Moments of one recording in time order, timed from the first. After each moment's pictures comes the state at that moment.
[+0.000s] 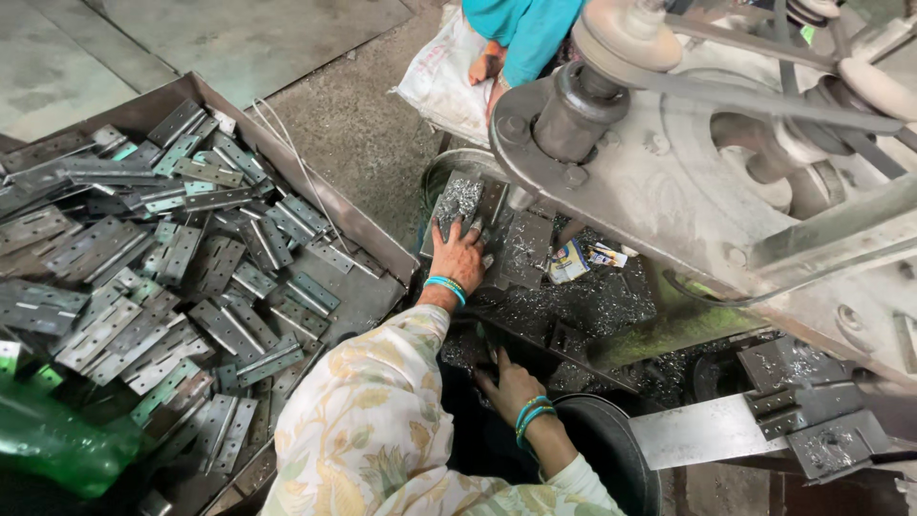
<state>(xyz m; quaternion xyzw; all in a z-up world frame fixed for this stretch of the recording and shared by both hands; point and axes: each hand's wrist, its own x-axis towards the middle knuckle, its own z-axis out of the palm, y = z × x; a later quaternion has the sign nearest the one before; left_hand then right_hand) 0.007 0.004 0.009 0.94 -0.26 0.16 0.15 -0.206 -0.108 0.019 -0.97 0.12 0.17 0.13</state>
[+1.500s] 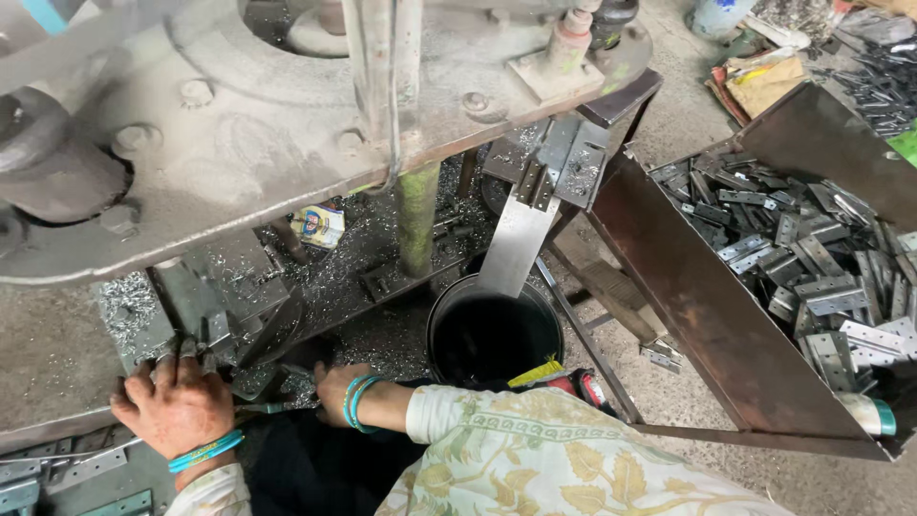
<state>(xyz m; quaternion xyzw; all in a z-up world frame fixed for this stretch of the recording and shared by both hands) -0.043 0.062 -0.005 0.89 -0.31 0.33 0.06 -0.202 -0.102 -0.006 -0.96 0.13 0.15 0.19</state>
